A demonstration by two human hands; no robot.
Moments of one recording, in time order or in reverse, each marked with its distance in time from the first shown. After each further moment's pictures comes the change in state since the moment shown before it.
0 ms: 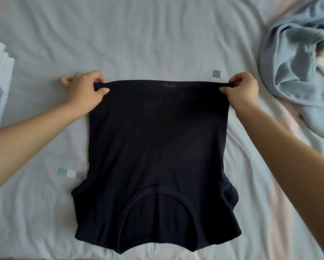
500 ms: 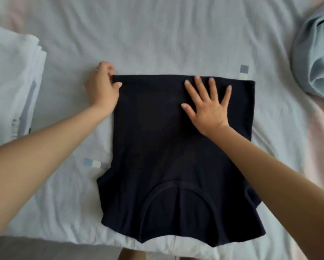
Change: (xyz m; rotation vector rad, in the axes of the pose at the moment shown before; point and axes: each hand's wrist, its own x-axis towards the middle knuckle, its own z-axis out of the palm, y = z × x) left_hand -0.007 -0.021 0.006 -0.205 0.164 -0.185; right_hand -0.077 0.003 0.101 -0.823 -0.207 -0.700
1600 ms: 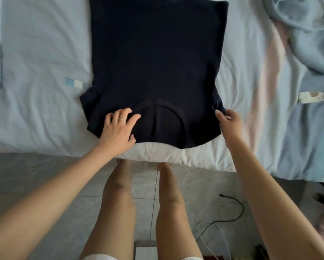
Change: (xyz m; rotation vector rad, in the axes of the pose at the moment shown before) left_hand -0.317 -0.030 -0.008 0.441 -0.531 0.520; right_hand -0.264 0.074 0.006 0.984 -0.104 0.881
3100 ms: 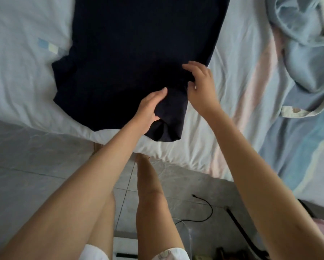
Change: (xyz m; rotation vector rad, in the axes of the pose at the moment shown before) left_hand 0.083 0.136 -0.016 -2.068 -0.091 -0.760; right_hand 0.010 -0.084 0.012 -0.481 -0.250 -0.757
